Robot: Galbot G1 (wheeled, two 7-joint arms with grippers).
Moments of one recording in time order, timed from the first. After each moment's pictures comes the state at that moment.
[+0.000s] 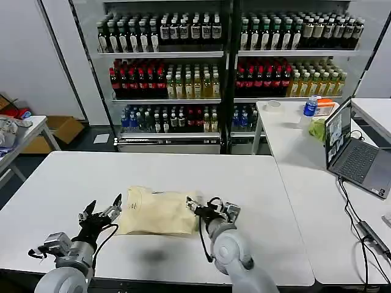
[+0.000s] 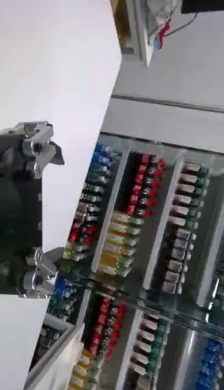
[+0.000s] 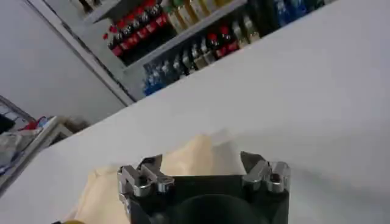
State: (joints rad) left arm 1.44 -1.25 -0.66 -2.12 -0.65 0.38 -0.18; right arm -0.98 1.51 0.08 1.77 0.86 -0.53 0.51
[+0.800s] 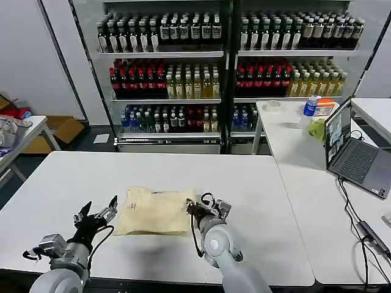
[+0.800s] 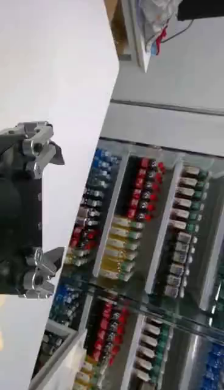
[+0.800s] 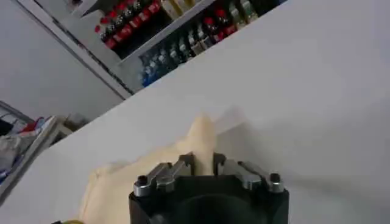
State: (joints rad) left arm 1.45 -1.23 -0.68 -2.12 -0.66 0.38 -0.18; right arm -0.93 1.54 0.07 1.68 0.91 -0.51 0.54
